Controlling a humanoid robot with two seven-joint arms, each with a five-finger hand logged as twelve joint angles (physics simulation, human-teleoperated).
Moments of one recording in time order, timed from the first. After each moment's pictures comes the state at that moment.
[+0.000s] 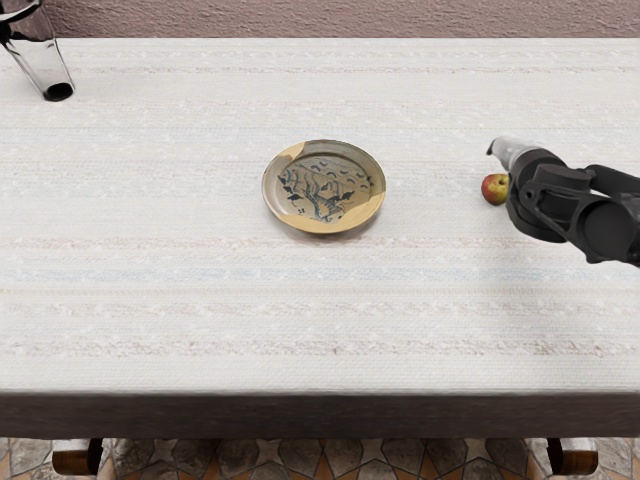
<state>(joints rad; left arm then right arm) -0.06 0.00 0.17 -0.17 -0.10 -0.06 0.22 1.14 -0.33 0.08 0.81 -1.24 -0.02 -0.61</state>
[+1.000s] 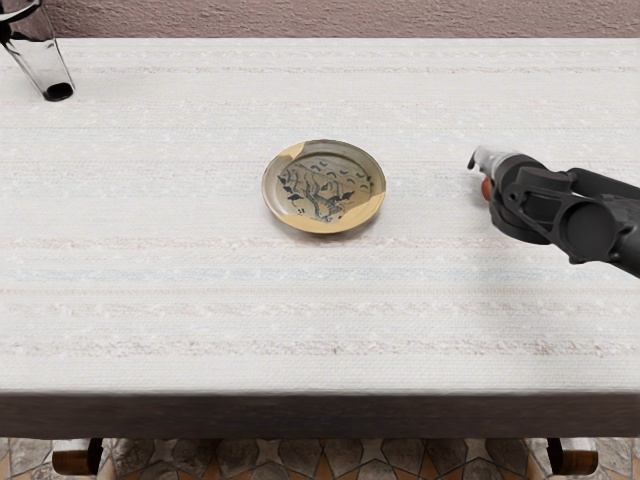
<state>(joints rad) -0.06 0.00 0.17 -0.17 -0.10 -0.06 0.22 1.14 -0.28 0.08 0.80 -1.21 0.02 -0.61</state>
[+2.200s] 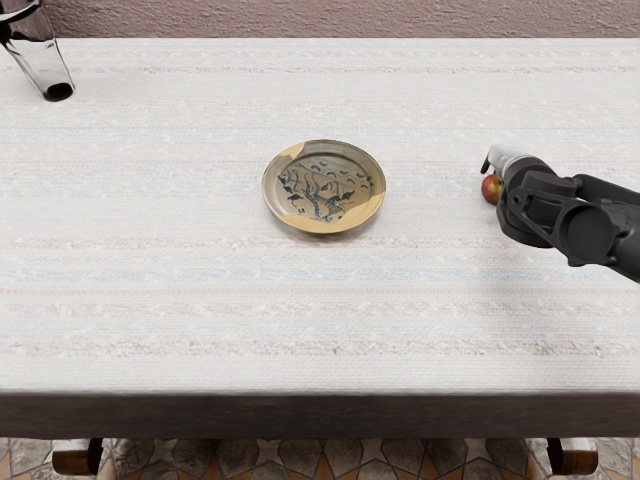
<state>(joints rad) -0.06 0.00 0.17 -0.17 -0.10 -0.06 0.22 1.12 -0.27 0.08 0.74 -1.21 -0.04 -0.61</state>
